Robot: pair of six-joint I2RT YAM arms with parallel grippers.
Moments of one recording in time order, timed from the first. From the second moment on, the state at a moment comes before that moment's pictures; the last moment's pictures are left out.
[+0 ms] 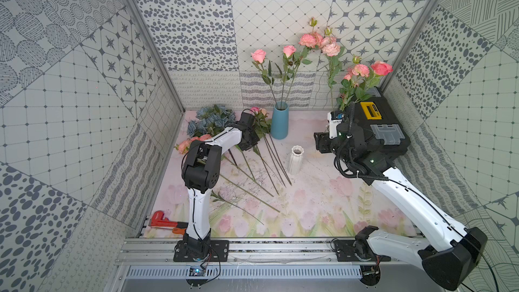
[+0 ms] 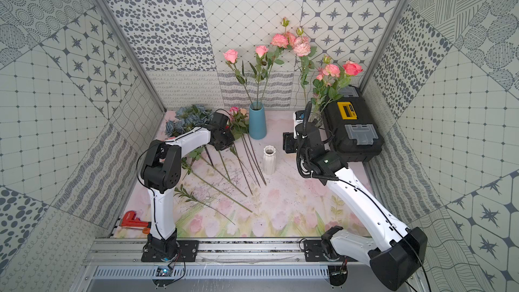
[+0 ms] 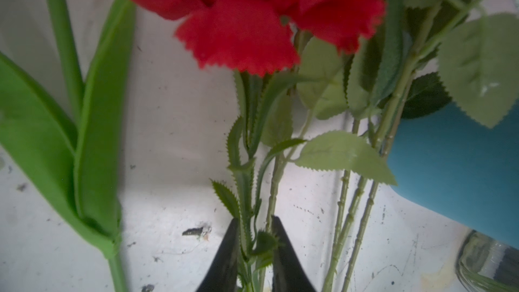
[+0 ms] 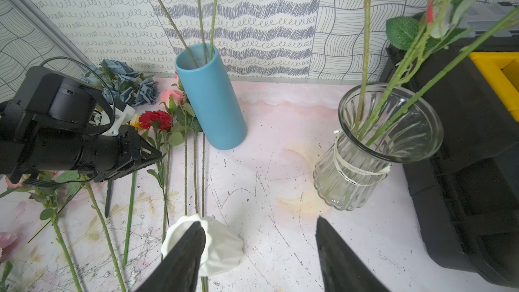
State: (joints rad) left arm -0.36 2.10 1.57 -0.55 0.08 -0.82; right arm 0.53 1.15 1.13 -0.47 0.27 0.25
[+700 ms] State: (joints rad) left arm -0.27 2.00 1.54 -0.58 0.04 -0.79; right arm 0.53 1.15 1.13 -0.47 0.27 0.26
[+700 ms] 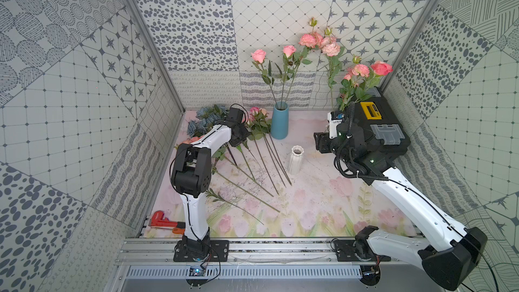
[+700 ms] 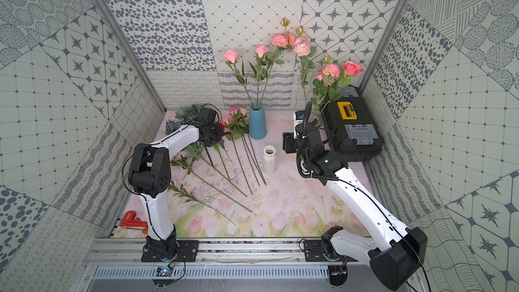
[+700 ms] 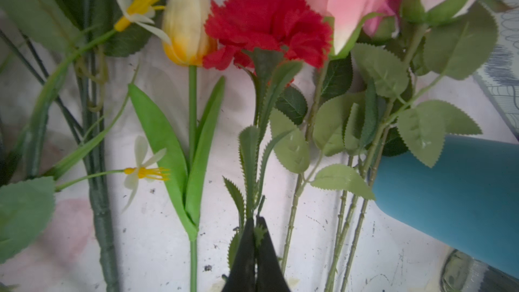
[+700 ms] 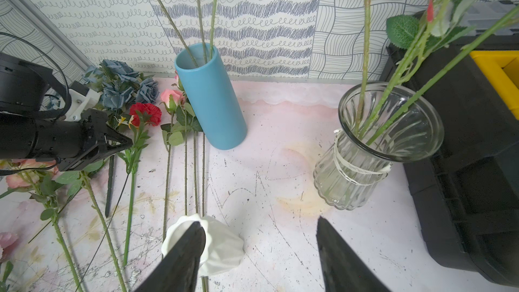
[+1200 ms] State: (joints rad) left arm -0.29 1.97 1.49 -0.61 0.02 -0.78; right arm 0.53 1.15 1.13 -0.47 0.26 0.26
